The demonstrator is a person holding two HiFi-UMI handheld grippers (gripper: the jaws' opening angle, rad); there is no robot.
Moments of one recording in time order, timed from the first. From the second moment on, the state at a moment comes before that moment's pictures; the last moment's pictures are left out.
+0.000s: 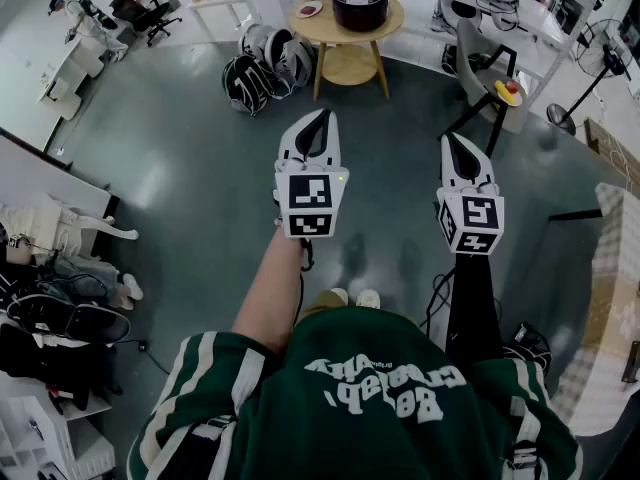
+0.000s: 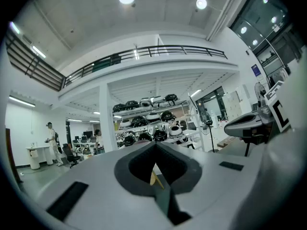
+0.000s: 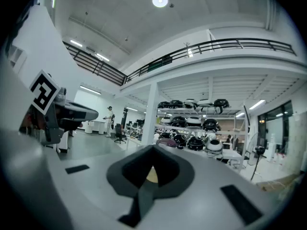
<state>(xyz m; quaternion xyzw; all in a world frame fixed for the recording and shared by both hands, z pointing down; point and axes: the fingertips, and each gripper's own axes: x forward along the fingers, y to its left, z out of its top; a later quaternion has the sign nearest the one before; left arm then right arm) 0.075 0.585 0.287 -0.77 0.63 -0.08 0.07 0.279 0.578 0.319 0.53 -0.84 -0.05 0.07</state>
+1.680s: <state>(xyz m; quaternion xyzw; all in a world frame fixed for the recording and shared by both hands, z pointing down) 0.015 0.413 0.309 -0.78 0.61 -0.09 0.07 0.225 0.406 0.333 0.54 -0.84 -0.03 0.06</state>
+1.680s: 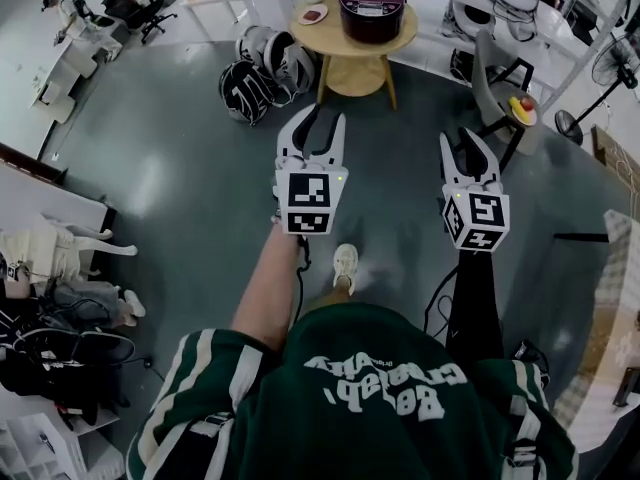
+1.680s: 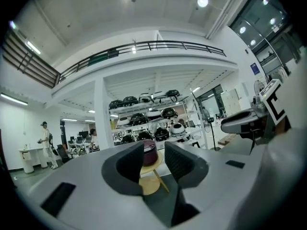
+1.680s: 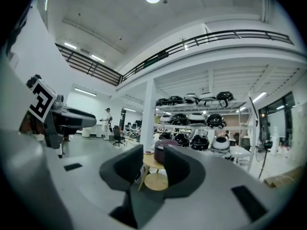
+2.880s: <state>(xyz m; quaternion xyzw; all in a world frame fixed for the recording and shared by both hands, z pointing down) -0.082 0.217 0.320 -0.81 0.58 -0.06 0.03 0.114 0.214 0.336 0.55 -0.83 -0.03 0.07</state>
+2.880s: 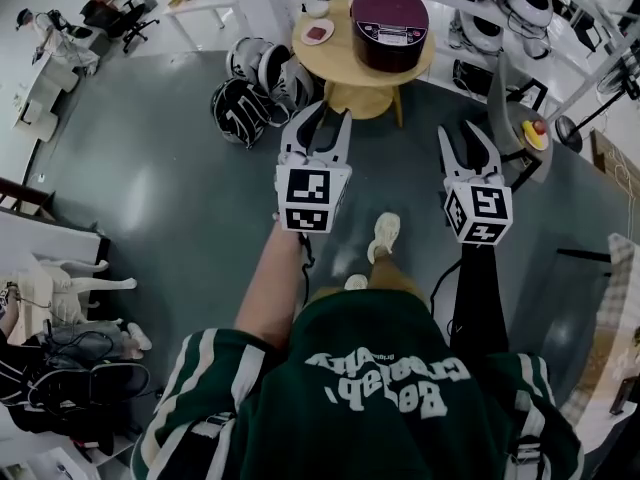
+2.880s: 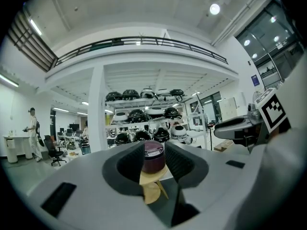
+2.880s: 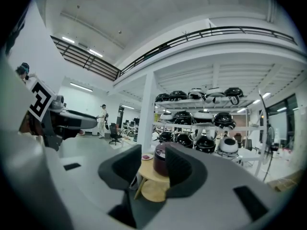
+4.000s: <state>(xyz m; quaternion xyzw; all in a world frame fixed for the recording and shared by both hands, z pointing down) -0.078 -0.005 0.329 -0.80 0.59 -0.05 0.03 0.107 -0.030 0.348 0.52 -0.85 -0.02 0.06</state>
